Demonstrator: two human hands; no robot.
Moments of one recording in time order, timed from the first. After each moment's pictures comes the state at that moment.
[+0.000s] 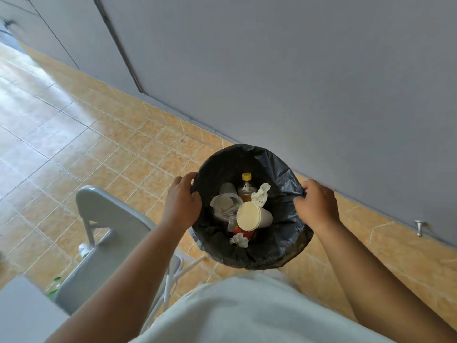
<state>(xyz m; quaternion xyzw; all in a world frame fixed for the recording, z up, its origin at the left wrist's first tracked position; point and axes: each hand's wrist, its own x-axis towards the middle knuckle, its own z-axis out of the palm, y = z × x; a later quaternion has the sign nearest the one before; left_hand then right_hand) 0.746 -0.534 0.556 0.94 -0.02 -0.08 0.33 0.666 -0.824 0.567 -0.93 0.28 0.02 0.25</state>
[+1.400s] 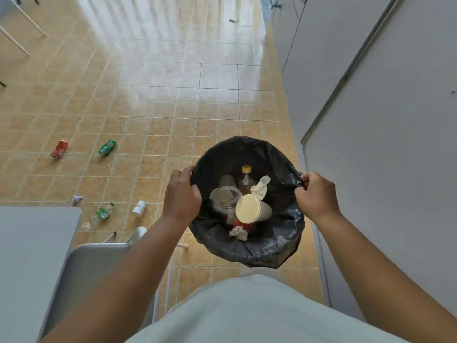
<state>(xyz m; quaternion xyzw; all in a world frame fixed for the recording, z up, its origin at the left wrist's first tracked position) 1.111 -0.289 0.549 0.83 0.43 0.16 0.33 1.324 -0.492 0.568 -0.93 -0.22 0.14 0.25</state>
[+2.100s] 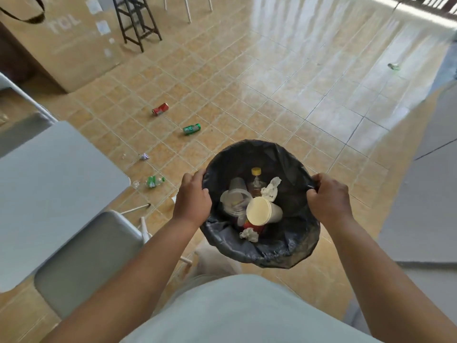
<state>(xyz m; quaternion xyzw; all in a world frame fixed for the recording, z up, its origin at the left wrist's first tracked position) 1.176 -0.104 0.541 0.64 0.69 0.19 0.28 1.473 -0.127 0.542 -0.81 -0.52 0.17 0.18</state>
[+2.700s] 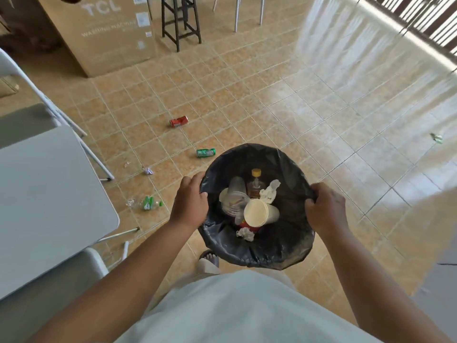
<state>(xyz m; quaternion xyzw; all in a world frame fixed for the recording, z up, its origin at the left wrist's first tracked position) 1.138 0.190 0.521 0.54 0.74 0.25 0.31 1.438 0.231 0.537 -0.75 -0.62 0.18 0.13</state>
